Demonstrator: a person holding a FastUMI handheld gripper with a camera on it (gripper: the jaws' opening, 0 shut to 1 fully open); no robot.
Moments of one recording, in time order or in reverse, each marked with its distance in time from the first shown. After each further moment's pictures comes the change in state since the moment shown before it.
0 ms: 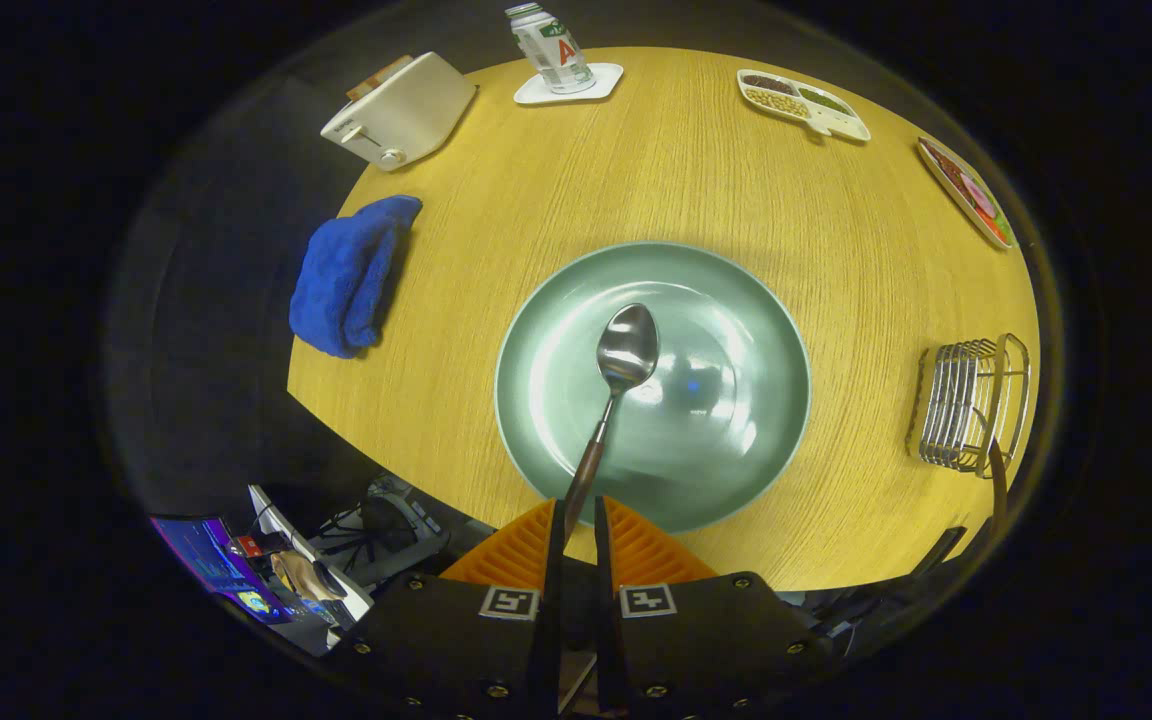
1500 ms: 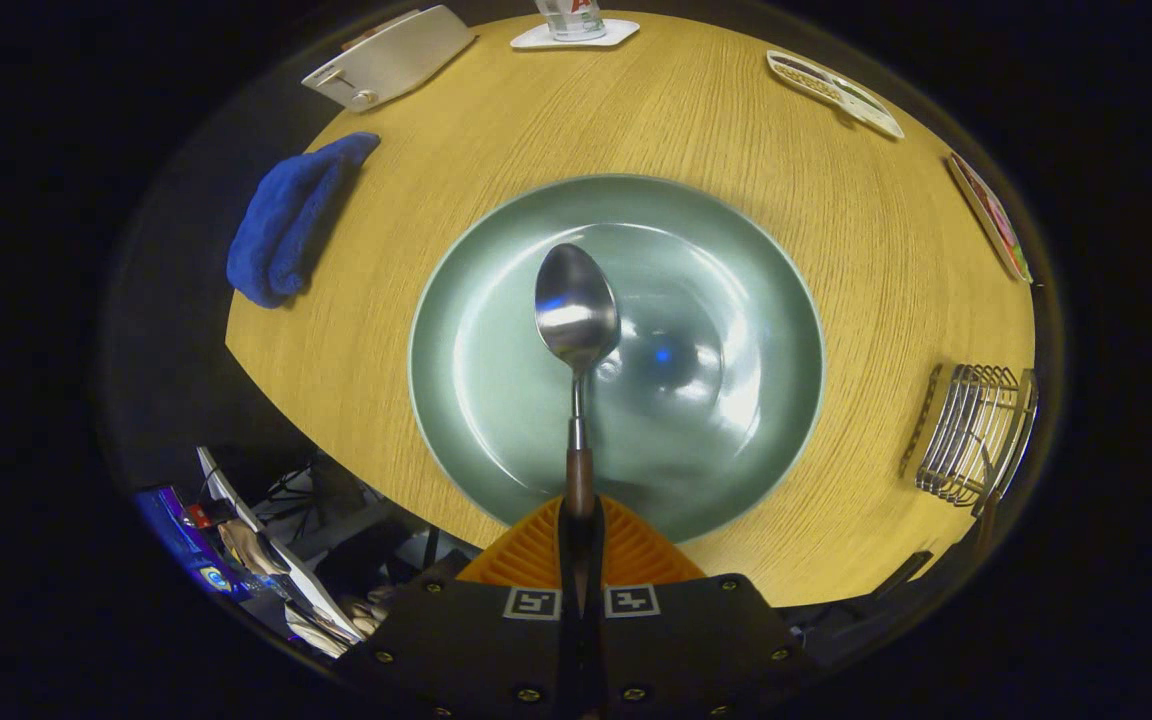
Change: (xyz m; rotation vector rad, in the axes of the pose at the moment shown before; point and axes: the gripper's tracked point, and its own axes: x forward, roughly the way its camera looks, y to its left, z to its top) arm 0.025 -0.043 -0.014 -0.130 0.109 -0.102
